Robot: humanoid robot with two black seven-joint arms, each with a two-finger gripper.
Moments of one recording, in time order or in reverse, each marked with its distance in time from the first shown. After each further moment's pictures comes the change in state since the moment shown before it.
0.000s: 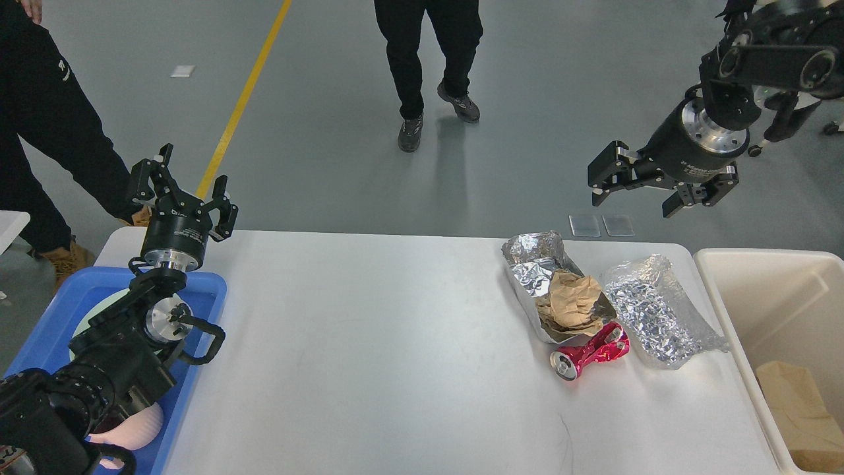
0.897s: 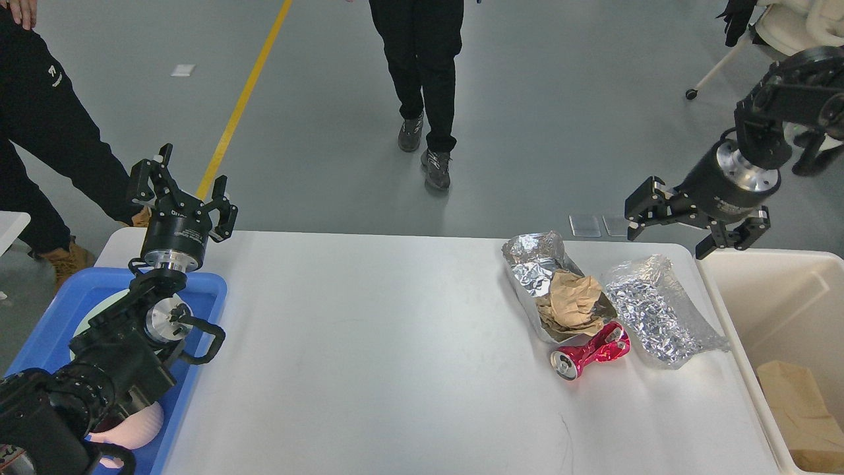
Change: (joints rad) left arm 0.000 0.000 0.000 0.000 -0.001 0.000 0.000; right arm -0.296 -0.112 0.008 -0.193 0.005 -0.010 -0.002
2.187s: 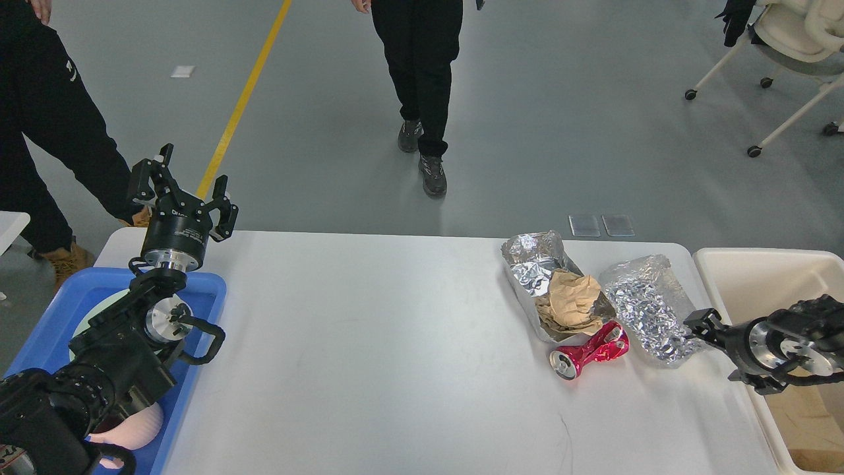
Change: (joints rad) left arm 0.000 0.000 0.000 0.000 0.001 0.000 0.000; right arm -0.824 -0.107 0.386 -0.351 0.129 -0.524 -0.001
